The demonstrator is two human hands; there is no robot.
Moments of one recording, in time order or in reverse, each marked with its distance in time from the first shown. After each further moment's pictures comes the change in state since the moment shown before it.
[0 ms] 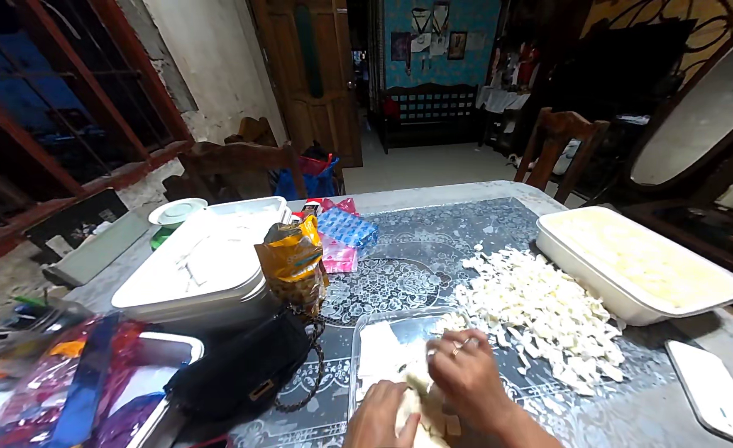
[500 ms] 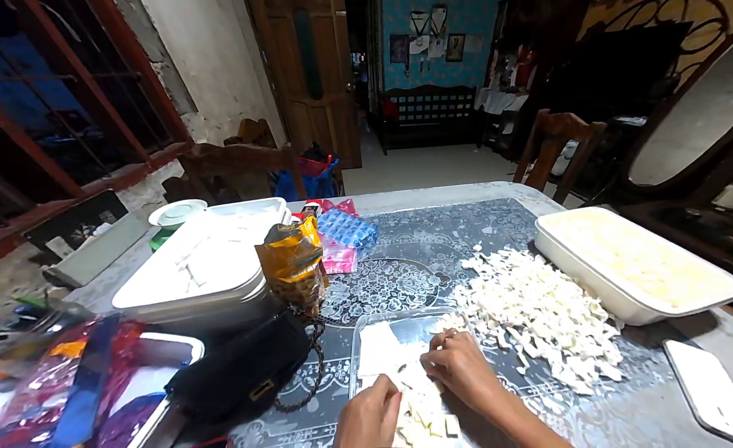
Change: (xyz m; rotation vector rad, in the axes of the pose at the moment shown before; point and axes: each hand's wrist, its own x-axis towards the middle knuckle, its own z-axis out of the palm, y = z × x) left_hand 0.002 -0.004 -0.009 0.002 0.012 -0.110; right_hand -0.001 0.020 0.003 0.375 -0.701 0.312
